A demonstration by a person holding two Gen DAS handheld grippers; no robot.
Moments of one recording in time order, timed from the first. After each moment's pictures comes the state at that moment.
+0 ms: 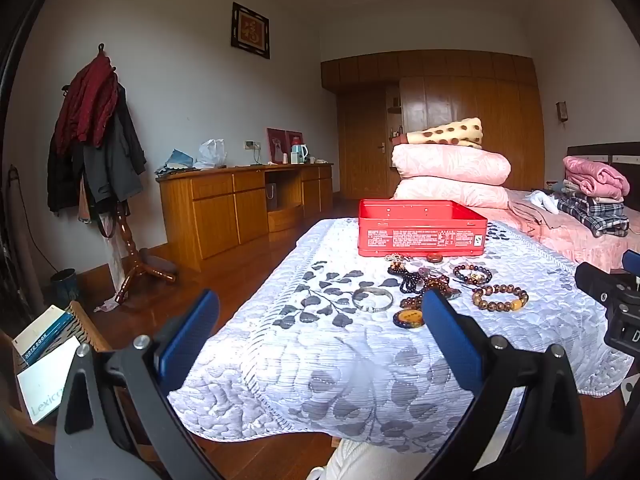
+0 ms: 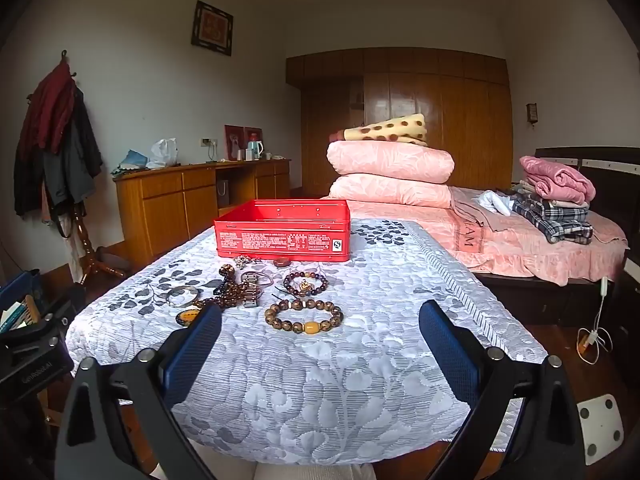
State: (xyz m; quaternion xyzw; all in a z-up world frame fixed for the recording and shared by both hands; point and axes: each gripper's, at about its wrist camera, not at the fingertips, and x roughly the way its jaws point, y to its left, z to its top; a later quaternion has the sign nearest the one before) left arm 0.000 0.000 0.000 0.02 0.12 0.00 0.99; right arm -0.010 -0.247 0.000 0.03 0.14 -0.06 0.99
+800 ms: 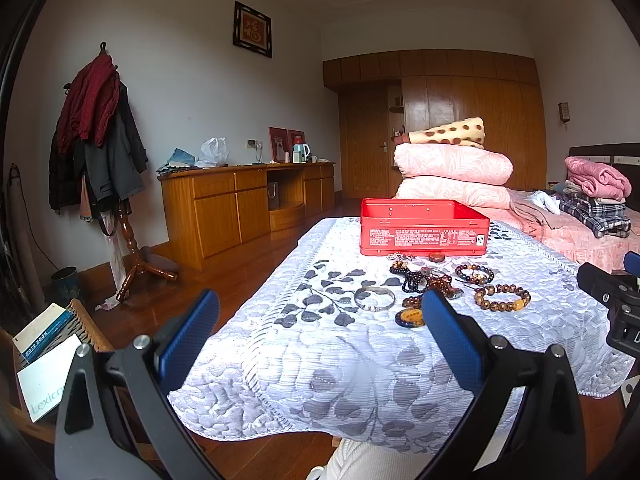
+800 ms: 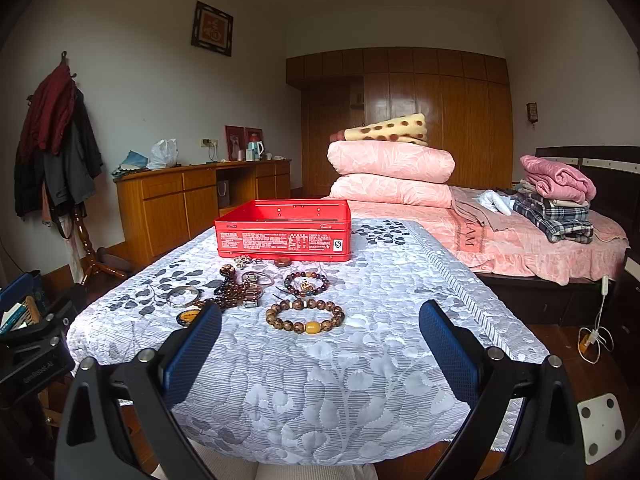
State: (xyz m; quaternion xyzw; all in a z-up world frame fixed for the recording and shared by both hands) left arm 0.001 -0.001 -0.004 0.02 0.12 0.00 0.99; right arm -0.009 -0.247 -0.001 0.03 0.14 -0.06 0.99
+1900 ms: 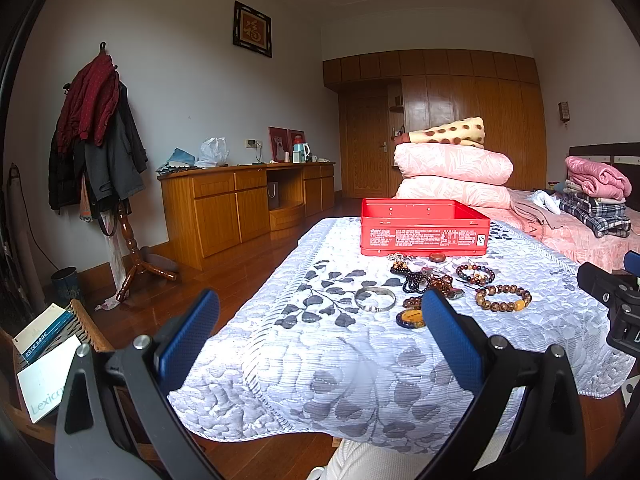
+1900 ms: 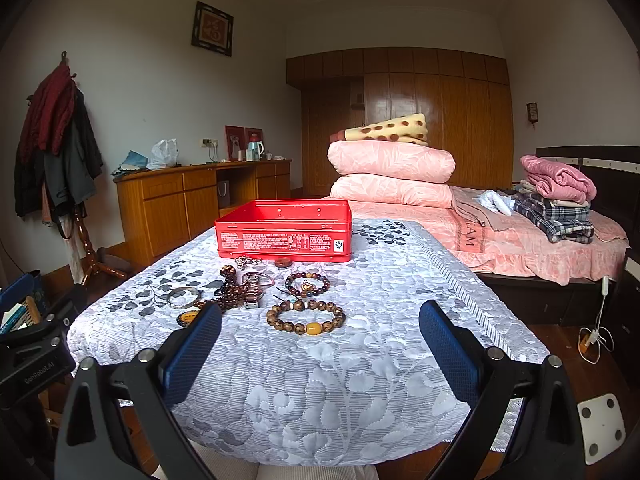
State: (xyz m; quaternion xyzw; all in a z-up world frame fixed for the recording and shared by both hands) left arm 0.001 0.001 -0.003 0.02 0.12 0.00 0.99; right arm -0.009 -0.247 -0.001 0.03 0.14 -0.06 0.99
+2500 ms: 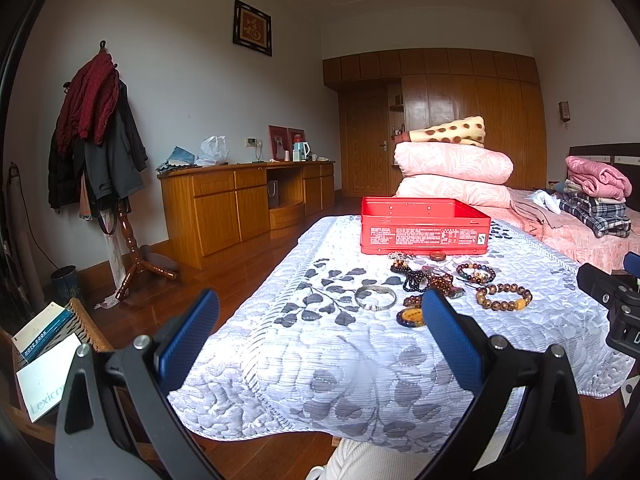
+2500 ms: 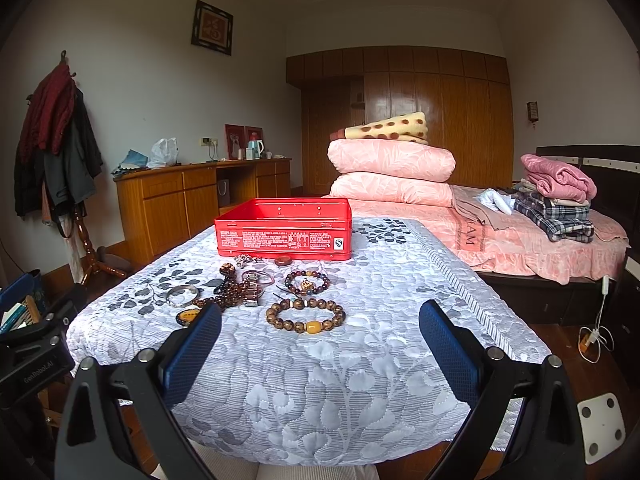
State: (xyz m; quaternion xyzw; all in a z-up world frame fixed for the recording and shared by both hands) left arm 0.003 0.003 -0.005 0.02 0.12 0.00 0.99; right arm -0.007 -0.247 -0.002 0.03 0.14 -0.06 0.99
